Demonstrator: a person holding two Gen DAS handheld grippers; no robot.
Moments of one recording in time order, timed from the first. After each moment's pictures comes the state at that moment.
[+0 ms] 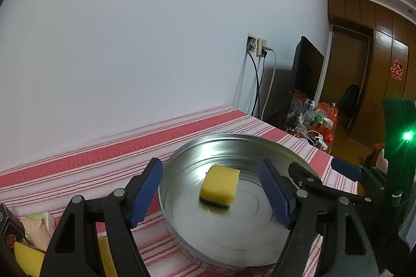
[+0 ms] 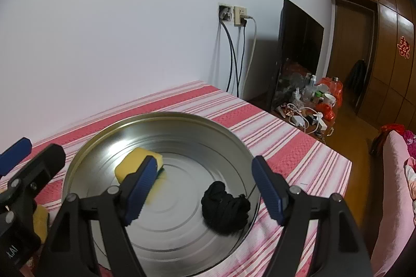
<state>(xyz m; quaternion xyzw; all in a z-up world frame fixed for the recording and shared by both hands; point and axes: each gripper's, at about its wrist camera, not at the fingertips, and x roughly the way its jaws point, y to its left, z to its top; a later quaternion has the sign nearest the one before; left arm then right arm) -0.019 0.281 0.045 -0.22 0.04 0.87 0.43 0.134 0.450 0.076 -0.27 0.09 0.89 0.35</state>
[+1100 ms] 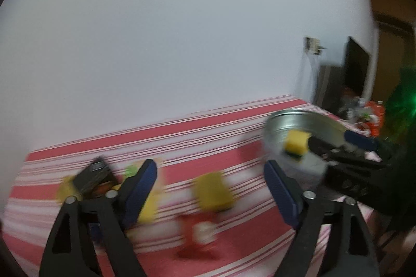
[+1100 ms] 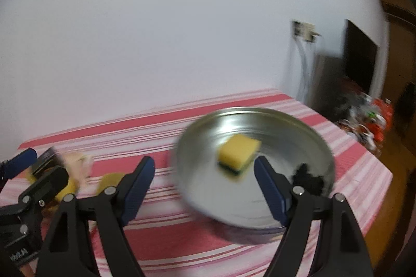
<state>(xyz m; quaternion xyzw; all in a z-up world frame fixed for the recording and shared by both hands) 0.021 0.119 0.043 -0.22 0.07 0.94 0.25 0.139 0.326 0.083 -0.26 0.05 0.96 0.14</state>
